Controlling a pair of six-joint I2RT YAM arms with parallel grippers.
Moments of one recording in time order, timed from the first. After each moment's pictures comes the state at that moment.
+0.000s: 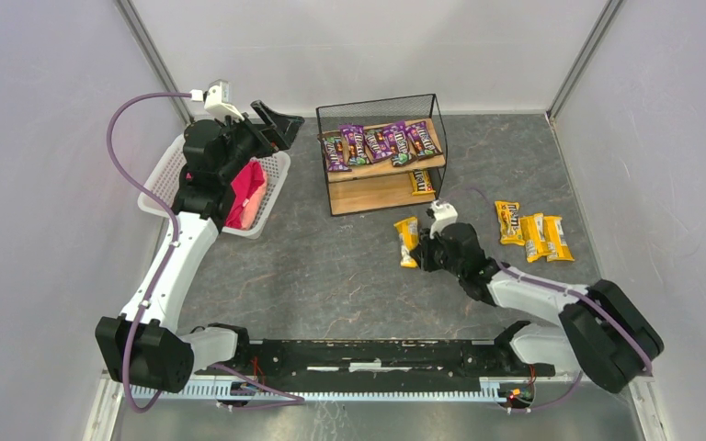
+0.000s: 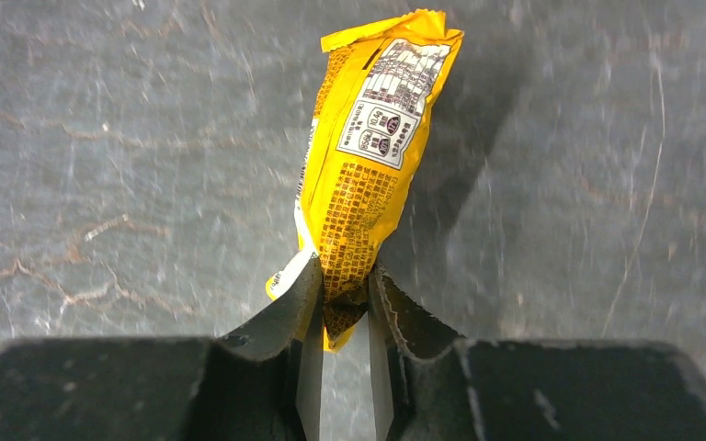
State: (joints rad) left arm -0.16 1.20 1.14 0.04 0.26 -0.56; right arm 0.60 1.20 0.33 0.29 0.01 0.35
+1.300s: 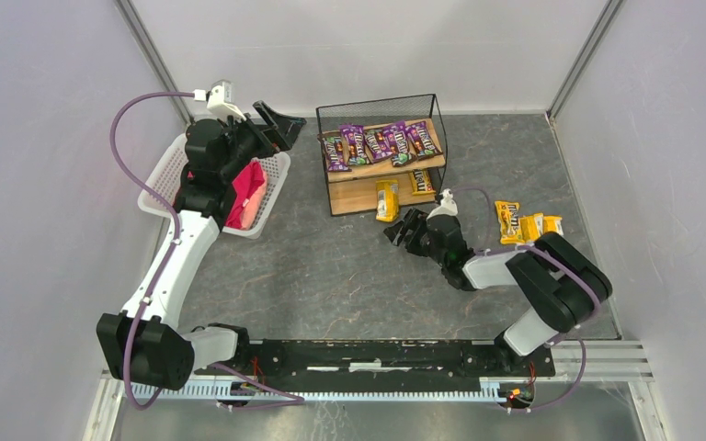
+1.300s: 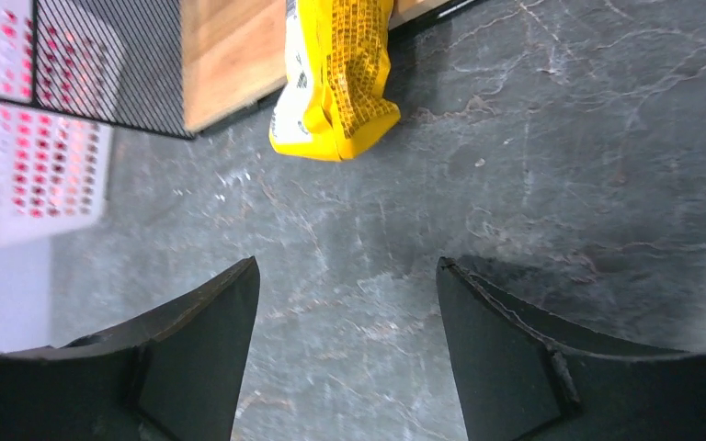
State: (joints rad) left arm -0.16 1.22 1.14 0.04 0.29 -0.56; right arm 0.60 1.56 0.45 0.63 0.08 0.81
